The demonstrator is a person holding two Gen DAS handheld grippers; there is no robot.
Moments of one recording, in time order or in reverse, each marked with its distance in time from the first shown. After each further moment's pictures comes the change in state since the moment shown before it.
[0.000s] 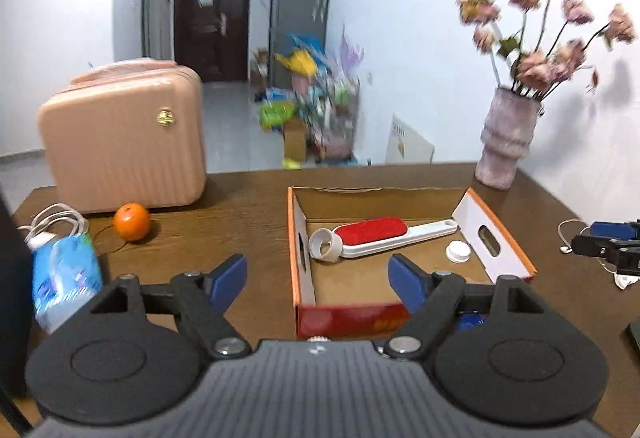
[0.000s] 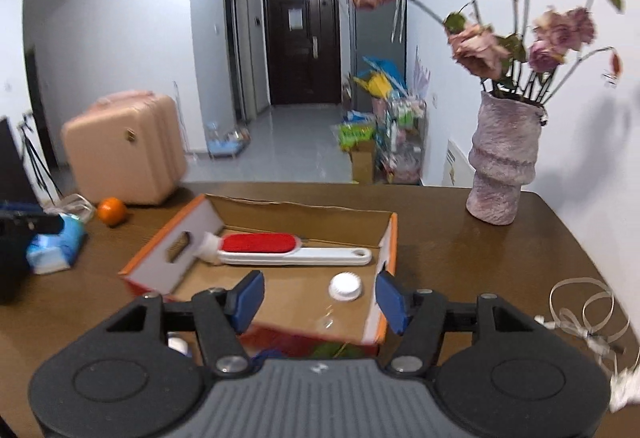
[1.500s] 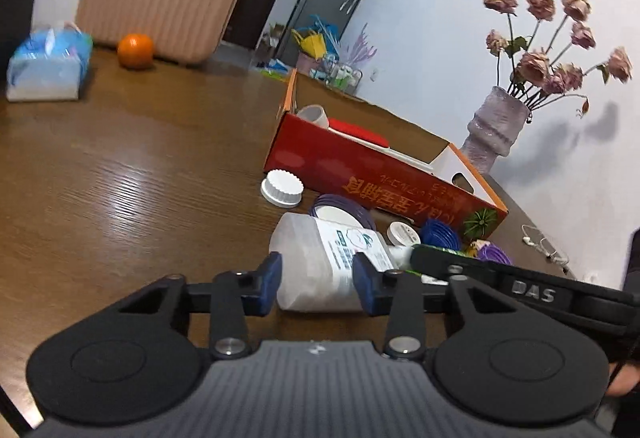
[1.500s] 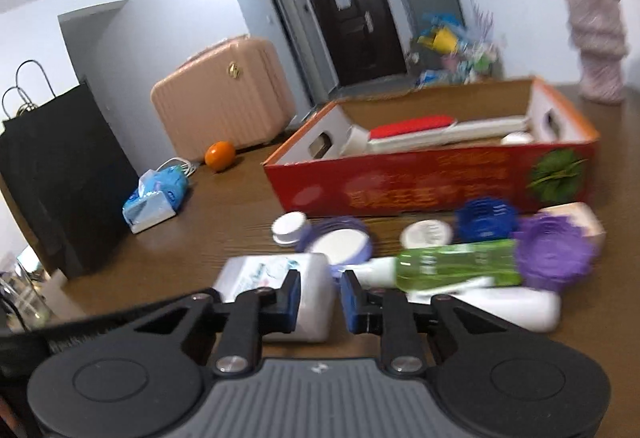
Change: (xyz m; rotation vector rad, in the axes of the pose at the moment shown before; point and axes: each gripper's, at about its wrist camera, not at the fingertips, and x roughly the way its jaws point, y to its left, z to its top) left arm 0.018 0.017 -0.169 -0.342 0.038 -0.150; right arm 0.035 0.122 -0.137 0.147 0.052 0.279
